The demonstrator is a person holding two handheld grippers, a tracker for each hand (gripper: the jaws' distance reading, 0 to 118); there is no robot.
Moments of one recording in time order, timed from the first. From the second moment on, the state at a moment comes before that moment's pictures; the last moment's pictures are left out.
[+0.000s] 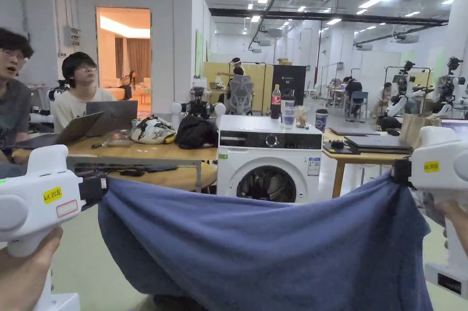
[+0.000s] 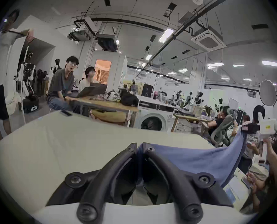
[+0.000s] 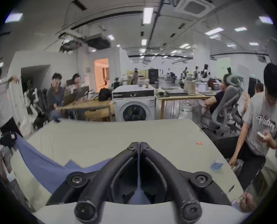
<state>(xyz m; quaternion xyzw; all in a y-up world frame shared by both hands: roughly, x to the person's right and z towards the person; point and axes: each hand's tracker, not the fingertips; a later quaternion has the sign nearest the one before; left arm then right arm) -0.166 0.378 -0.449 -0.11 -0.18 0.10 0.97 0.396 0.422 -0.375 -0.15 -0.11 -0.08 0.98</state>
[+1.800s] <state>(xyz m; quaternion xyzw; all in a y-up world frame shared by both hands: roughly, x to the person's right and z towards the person) -0.199 0.274 -0.410 -0.20 -0.16 0.08 0.96 0.368 0.311 -0.321 -0.17 -0.10 -0.08 0.98</state>
